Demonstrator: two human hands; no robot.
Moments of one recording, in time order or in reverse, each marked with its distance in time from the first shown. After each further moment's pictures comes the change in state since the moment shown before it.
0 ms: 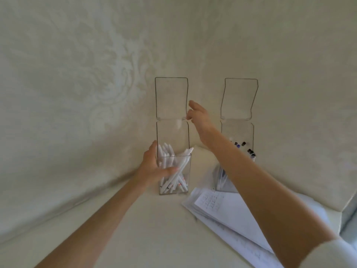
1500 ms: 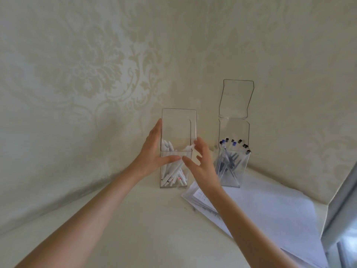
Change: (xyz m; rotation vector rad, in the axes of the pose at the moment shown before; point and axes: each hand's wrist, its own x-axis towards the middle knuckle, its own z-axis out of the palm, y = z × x) left_hand -0.011 0.026 -0.019 0.174 -0.010 0.435; right_hand -0.112 0.084 0.013 -0.062 0.074 -0.167
